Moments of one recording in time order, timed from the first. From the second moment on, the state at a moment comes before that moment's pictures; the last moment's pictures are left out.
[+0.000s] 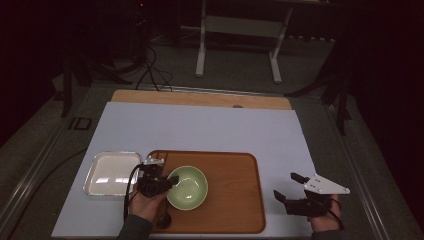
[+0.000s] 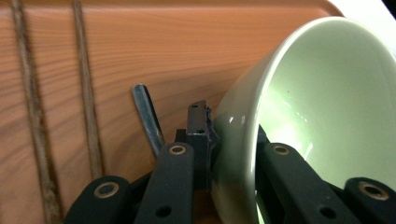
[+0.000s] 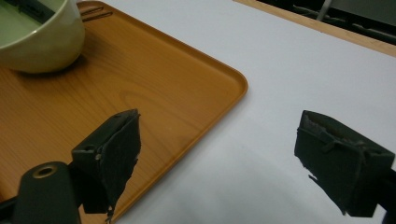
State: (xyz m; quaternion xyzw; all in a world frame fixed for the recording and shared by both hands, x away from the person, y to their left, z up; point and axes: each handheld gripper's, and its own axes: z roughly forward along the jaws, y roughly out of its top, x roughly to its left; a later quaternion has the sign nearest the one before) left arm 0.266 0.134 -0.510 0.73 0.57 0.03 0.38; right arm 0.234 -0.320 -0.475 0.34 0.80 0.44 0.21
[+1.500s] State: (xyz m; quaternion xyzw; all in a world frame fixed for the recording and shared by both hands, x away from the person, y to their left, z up) left arm 0.264 0.137 -0.504 0.75 0.54 0.08 0.38; right arm 0.234 -0.320 -0.475 0.34 0.80 0.44 0.21
